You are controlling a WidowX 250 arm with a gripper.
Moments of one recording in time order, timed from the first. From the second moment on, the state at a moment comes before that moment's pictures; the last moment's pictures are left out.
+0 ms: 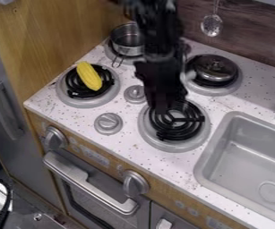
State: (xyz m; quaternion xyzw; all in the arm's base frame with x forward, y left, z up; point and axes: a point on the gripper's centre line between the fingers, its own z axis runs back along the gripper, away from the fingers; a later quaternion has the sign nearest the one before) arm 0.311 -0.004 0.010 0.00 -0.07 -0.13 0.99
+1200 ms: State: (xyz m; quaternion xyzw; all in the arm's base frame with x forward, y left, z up) arm 0.294 -0.010 -0.037 0.01 0.02 -0.04 1.00
